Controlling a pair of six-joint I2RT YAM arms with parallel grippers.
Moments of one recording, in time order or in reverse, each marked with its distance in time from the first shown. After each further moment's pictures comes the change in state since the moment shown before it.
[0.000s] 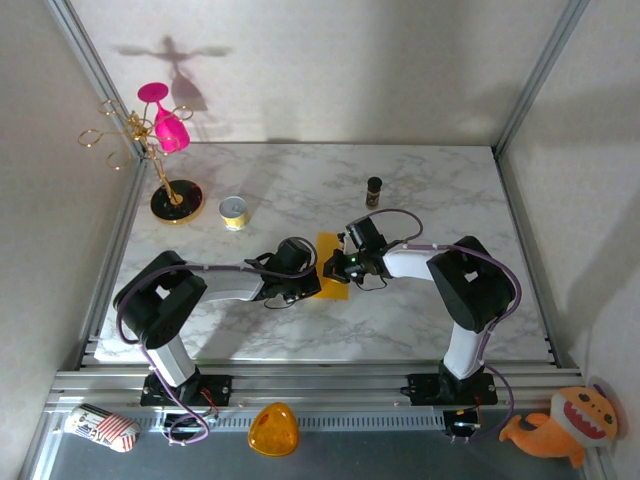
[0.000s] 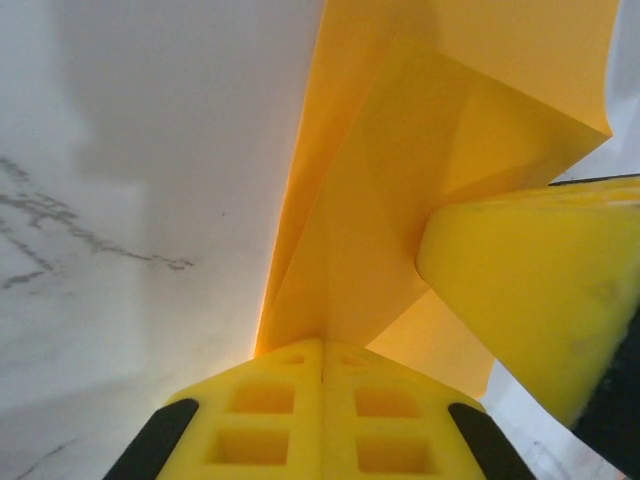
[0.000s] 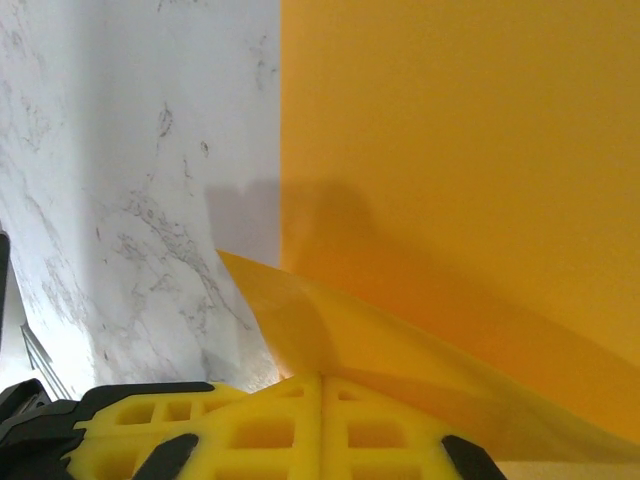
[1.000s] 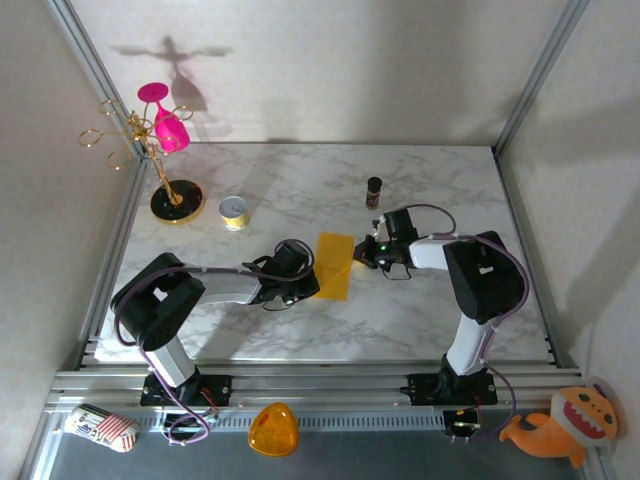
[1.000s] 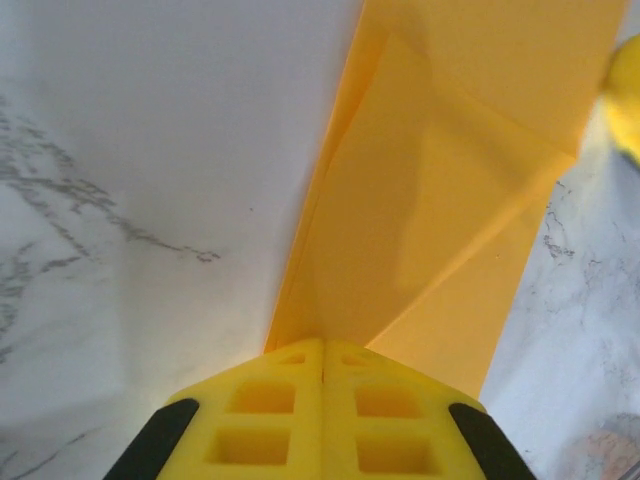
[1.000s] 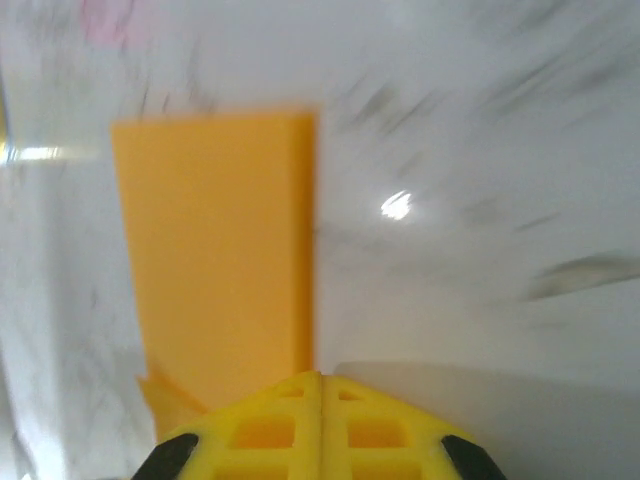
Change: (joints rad) left arm -0.002 -0.018 -0.041 0.040 -0.017 -0.048; right arm -0.263 -0.008 -0.051 0.066 0.019 -0.097
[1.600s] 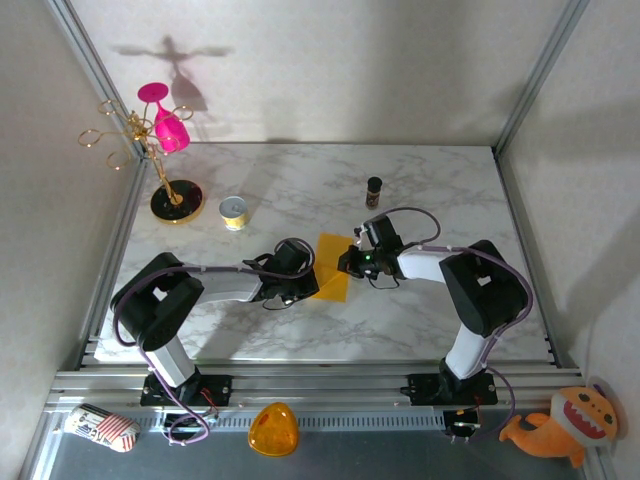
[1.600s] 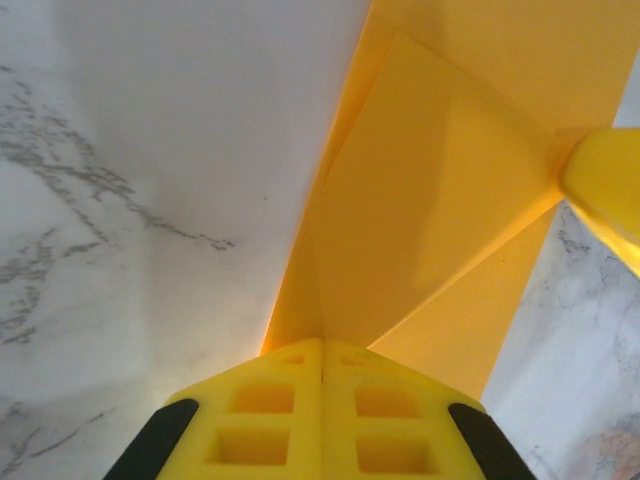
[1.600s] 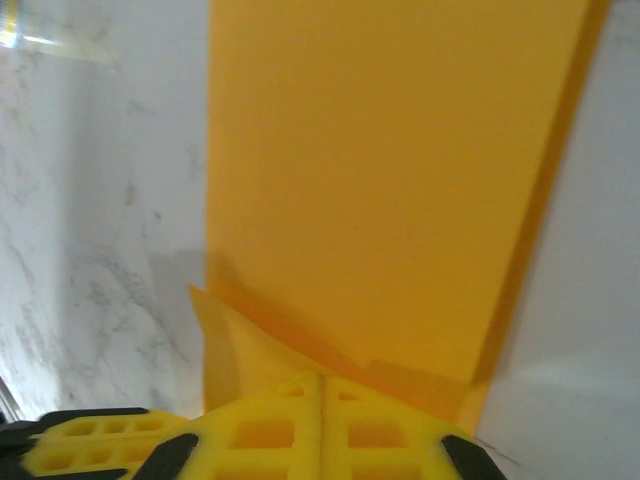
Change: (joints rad) left arm 0.000 -0.002 0.032 -0.066 0.001 0.011; right arm 0.171 -0.051 -0.033 -0.010 0.033 0.027
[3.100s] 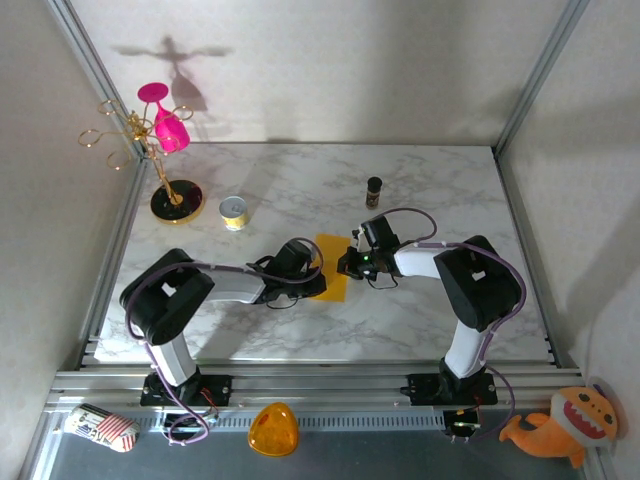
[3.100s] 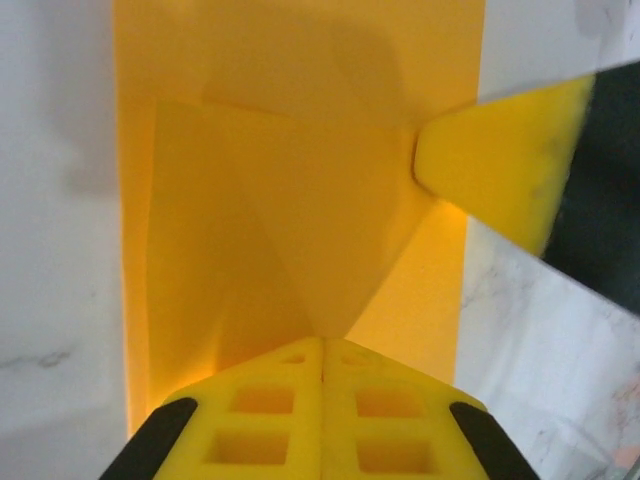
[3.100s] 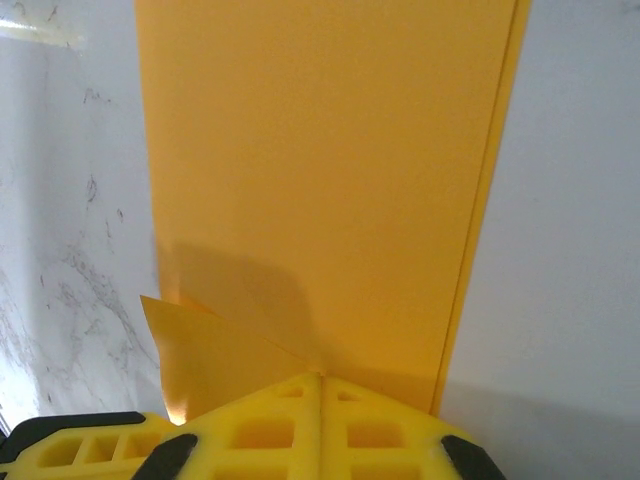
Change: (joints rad) left arm -0.005 0.050 -0.035 0.185 0.061 0.201; right arm -0.002 0.049 0.032 -0.037 0.003 -0.019
